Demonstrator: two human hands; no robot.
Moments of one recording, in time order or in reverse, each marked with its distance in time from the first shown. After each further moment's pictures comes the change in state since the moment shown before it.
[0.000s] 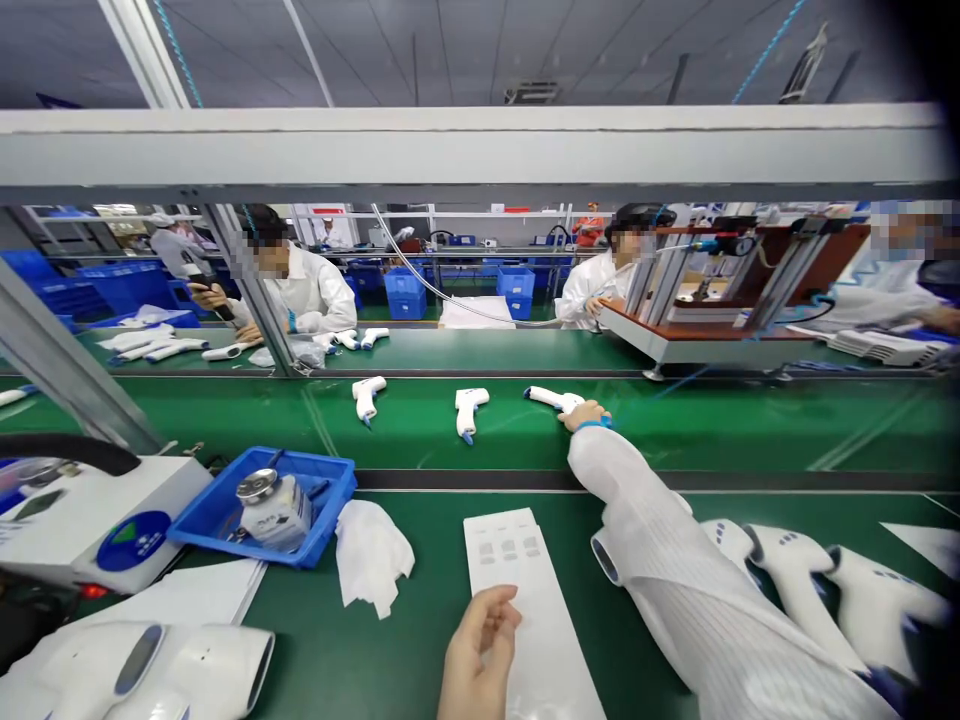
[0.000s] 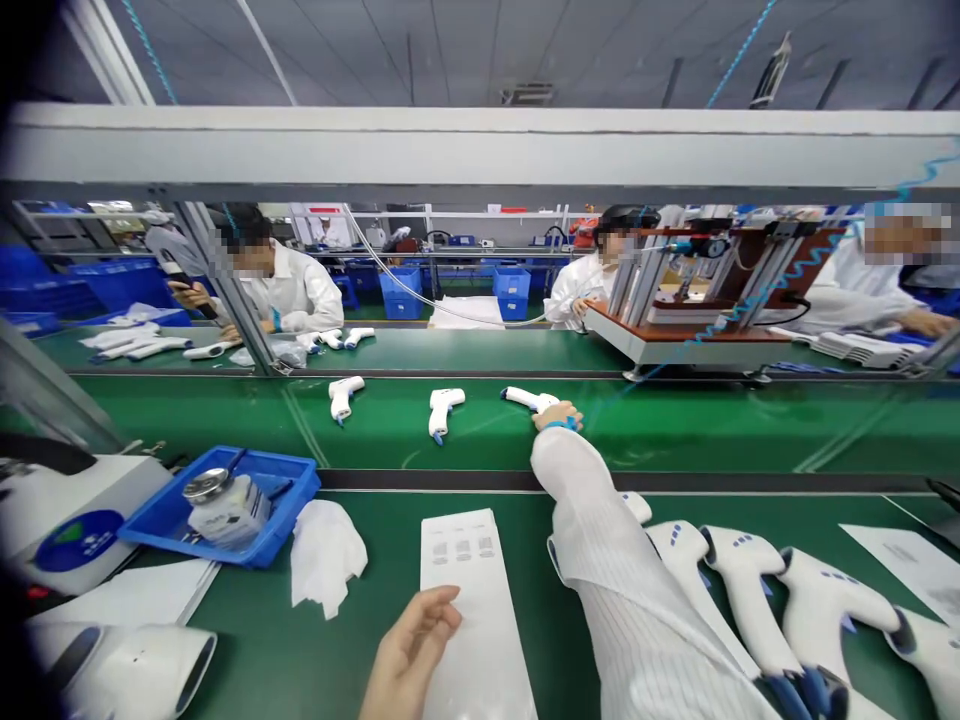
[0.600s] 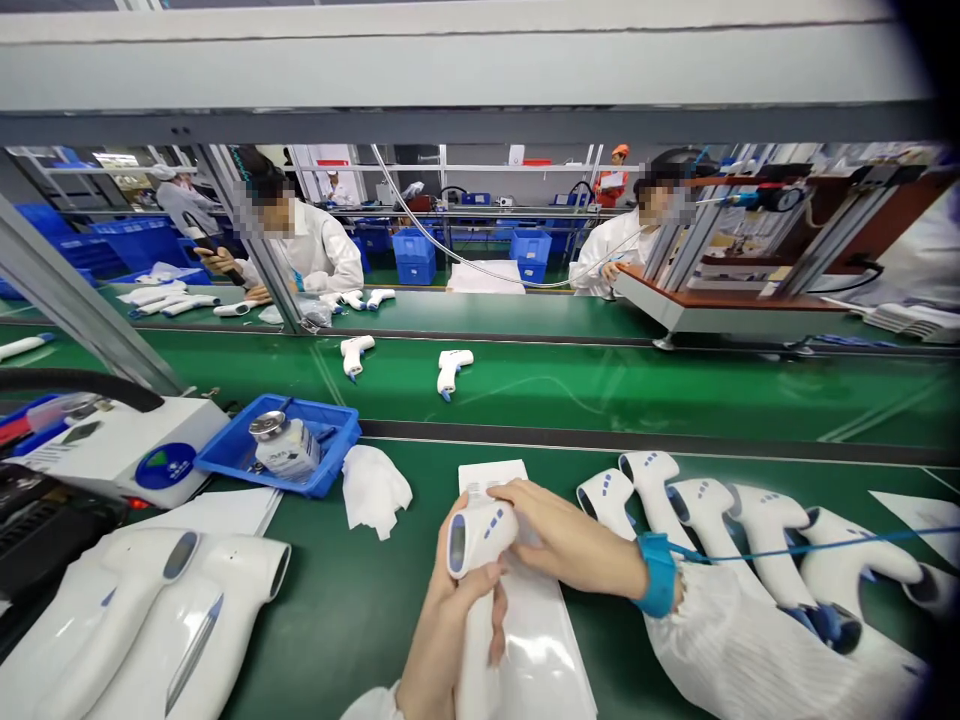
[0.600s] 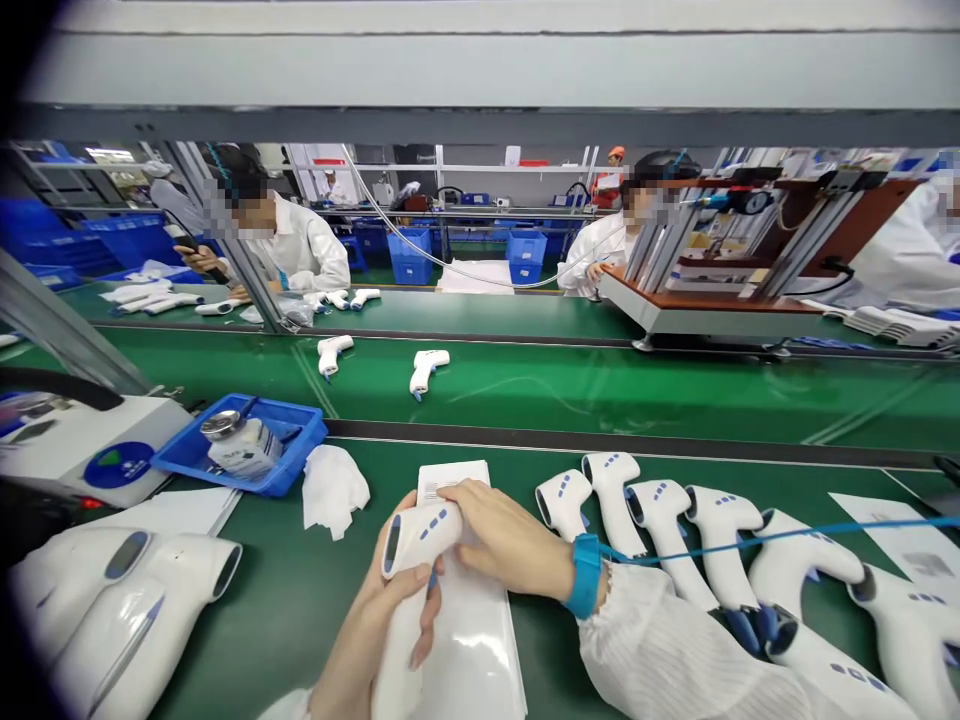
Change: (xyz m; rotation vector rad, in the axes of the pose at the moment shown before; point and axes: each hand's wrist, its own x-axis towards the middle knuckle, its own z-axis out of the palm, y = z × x) left_hand -0.039 0.046 0.002 -0.485 -0.099 -0.231; right_hand -0.209 0.062 -0.030 0.440 -0.704 -1.050
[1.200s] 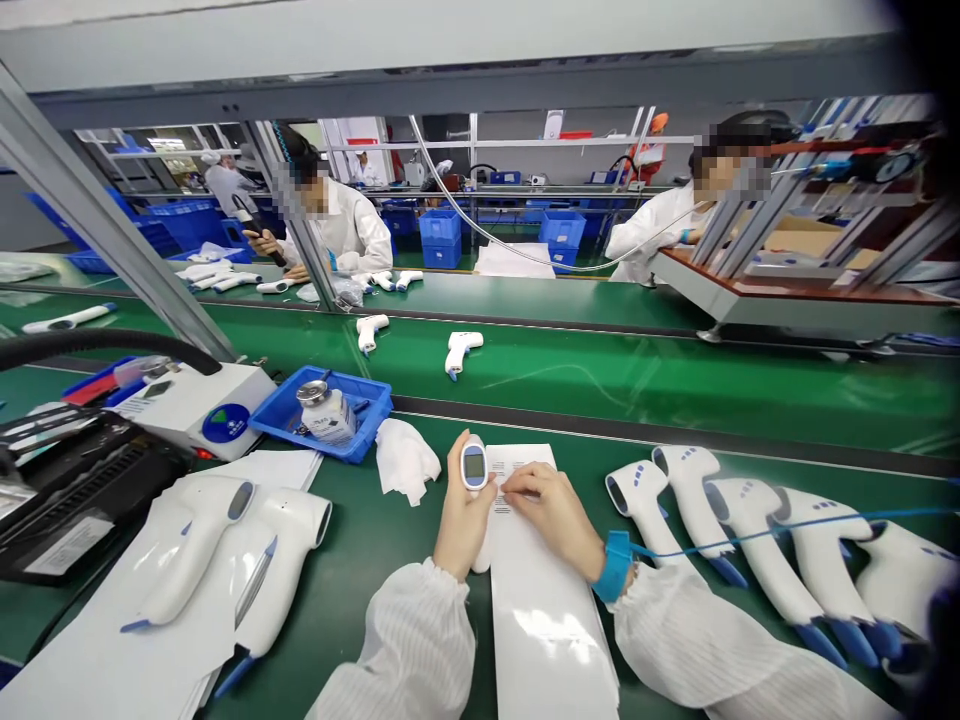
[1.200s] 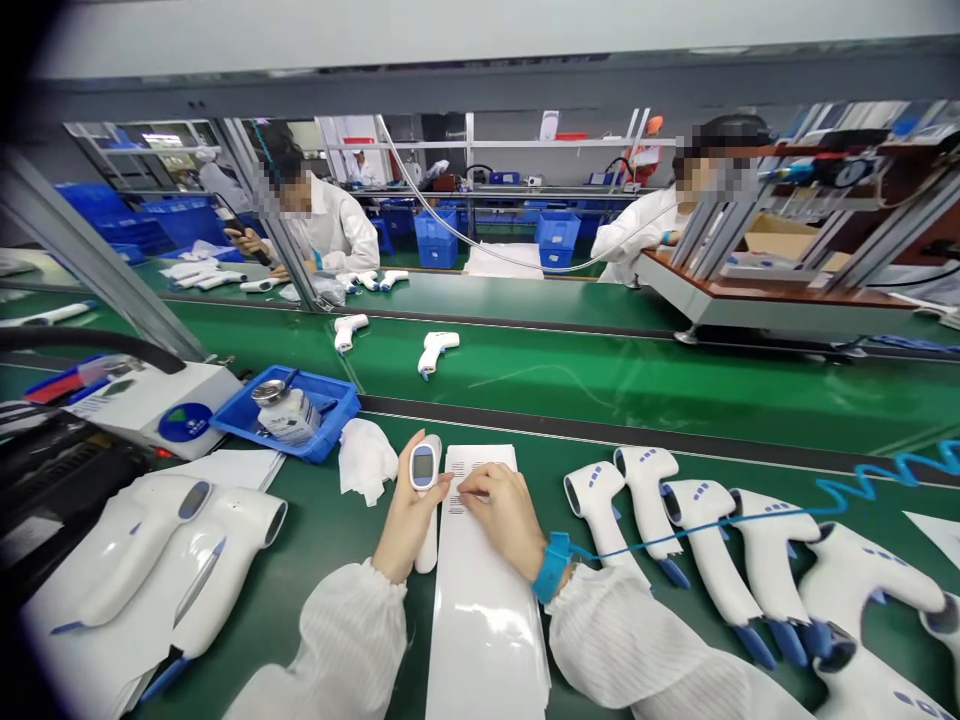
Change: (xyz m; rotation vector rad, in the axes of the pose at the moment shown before) left_hand 0.070 0.004 -0.030 0.361 0.168 0.455; right_hand 0.029 0.025 0.058 -0.005 0.311 0.282
